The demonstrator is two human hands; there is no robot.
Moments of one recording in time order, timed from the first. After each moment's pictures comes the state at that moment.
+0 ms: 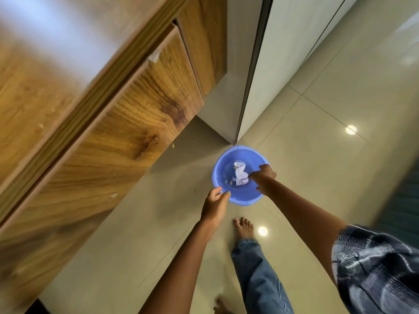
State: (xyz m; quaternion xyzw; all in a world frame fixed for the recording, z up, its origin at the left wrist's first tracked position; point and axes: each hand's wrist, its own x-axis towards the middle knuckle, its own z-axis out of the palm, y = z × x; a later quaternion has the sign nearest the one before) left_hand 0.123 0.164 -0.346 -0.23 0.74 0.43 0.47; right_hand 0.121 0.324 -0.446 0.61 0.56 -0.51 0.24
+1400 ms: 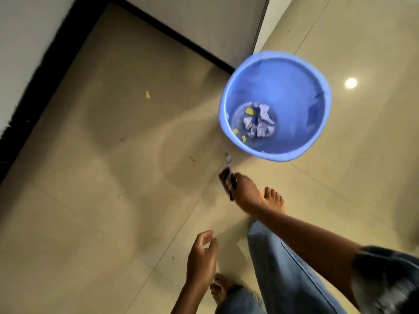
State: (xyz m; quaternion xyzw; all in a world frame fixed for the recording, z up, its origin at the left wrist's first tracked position) left_hand 0.264 -0.027 -0.603 -0.20 0.79 0.28 0.50; right_hand 0.235 0.135 -0.711 0.37 0.79 -0.40 0.28
